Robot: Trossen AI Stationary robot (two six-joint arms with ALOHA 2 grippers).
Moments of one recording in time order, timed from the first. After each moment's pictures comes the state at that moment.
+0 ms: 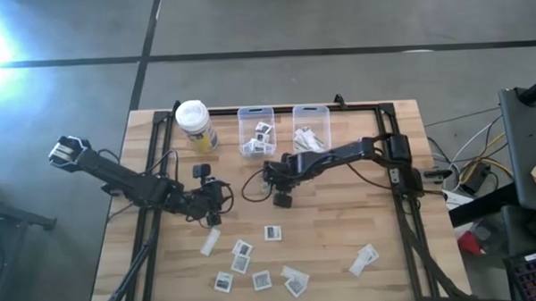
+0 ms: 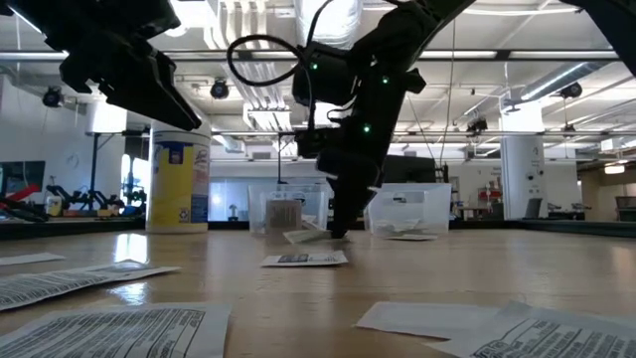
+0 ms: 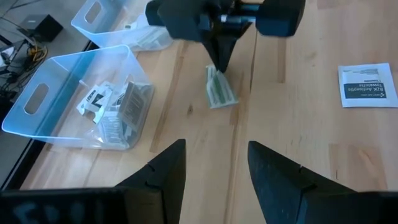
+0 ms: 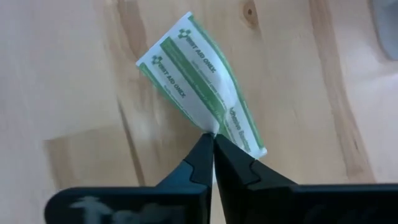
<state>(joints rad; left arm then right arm) -0.38 1.08 0.63 -0.34 -0.65 -0.21 -0.05 2.06 1.39 -0.56 0.10 0.18</state>
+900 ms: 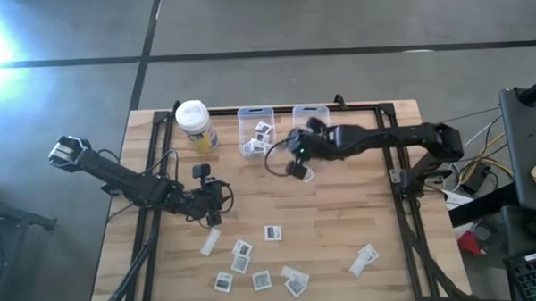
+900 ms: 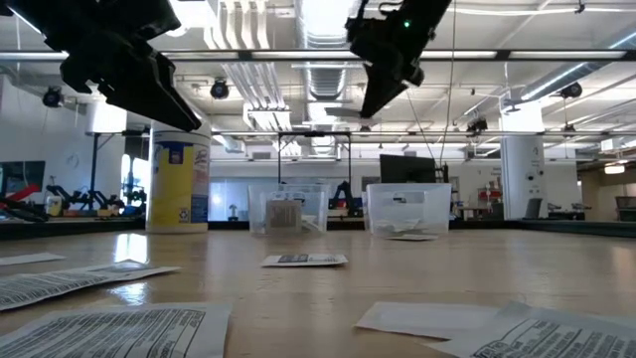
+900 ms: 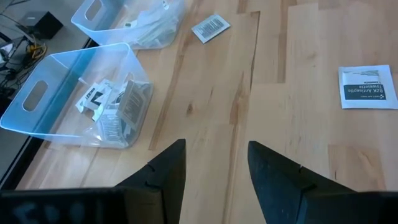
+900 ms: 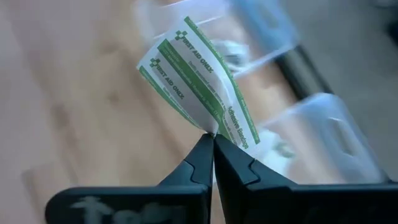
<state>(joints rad) -0.38 1.08 0.63 -0.34 -0.65 -0.22 -0.10 1.63 1.38 -0.74 0.41 0.23</state>
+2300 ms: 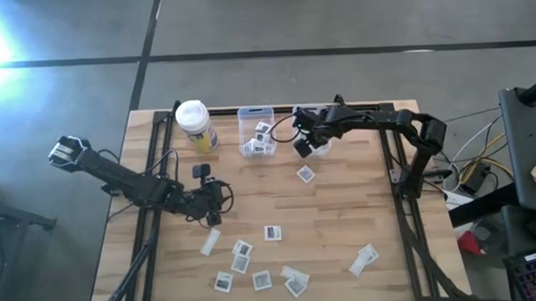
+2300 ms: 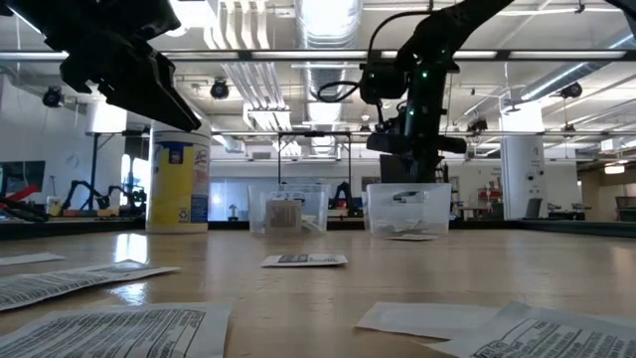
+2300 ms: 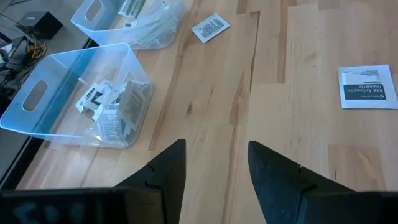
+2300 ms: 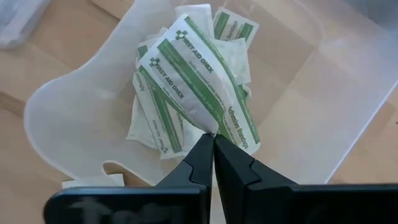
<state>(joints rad) -0.38 1.08 0.63 -0.34 -0.65 -0.22 -0.42 1.76 1.26 -0.84 0.22 0.57</state>
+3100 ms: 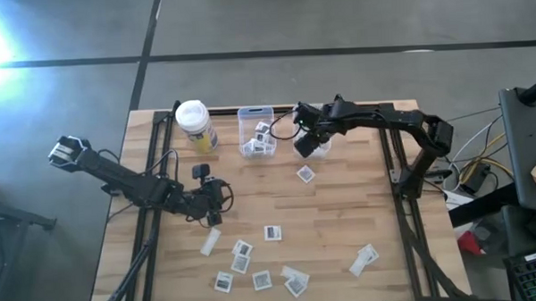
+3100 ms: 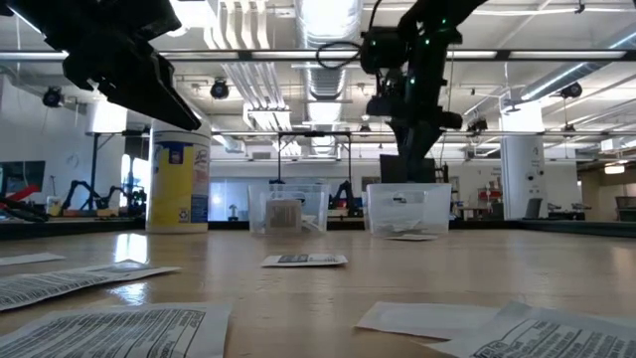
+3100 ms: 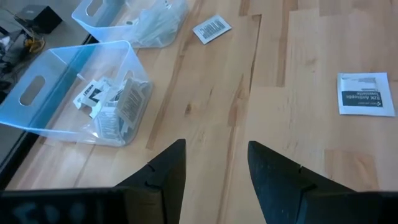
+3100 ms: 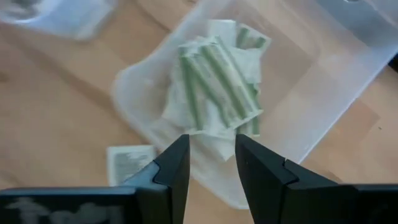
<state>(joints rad) -0.38 1.08 0.63 -0.34 -0.65 -0.26 -0.39 1.70 1.36 -0.97 0.19 0.52</state>
